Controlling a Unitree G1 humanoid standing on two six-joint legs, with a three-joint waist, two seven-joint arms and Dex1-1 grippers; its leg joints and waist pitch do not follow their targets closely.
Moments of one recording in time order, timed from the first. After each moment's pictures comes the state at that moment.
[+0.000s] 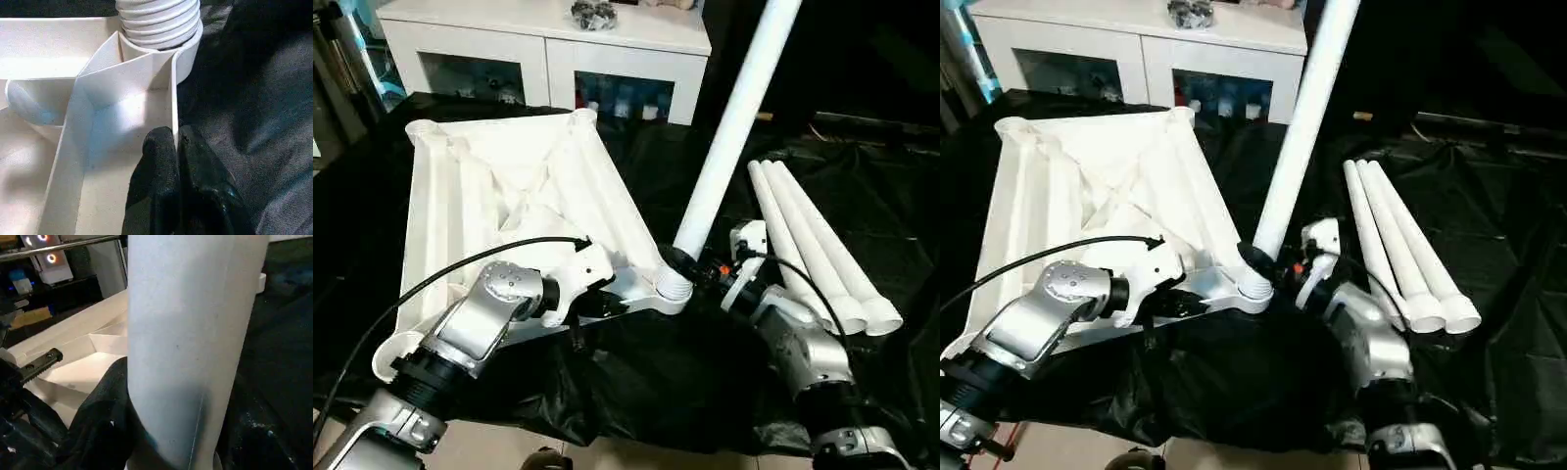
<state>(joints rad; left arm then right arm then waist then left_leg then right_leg) -0.48 0.46 -0.41 0.23 -0.06 0.40 -0.99 -0.38 -0.14 0.00 0.51 0.34 0.02 0.80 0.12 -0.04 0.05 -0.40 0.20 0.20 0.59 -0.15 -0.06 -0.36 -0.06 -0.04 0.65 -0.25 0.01</state>
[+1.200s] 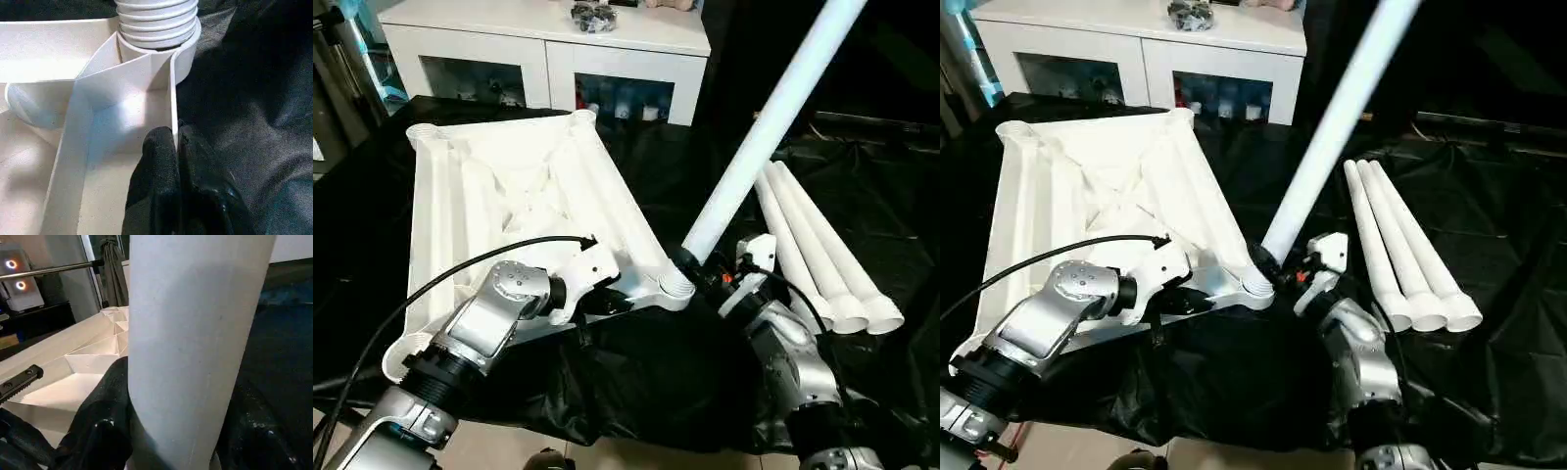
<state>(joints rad) -0.50 0.42 -0.40 0.27 -0.04 0.38 -0.98 -0.31 -0.08 -0.03 0.52 0.34 -0.14 0.70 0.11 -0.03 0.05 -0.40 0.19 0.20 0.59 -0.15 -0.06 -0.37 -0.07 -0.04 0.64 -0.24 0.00</state>
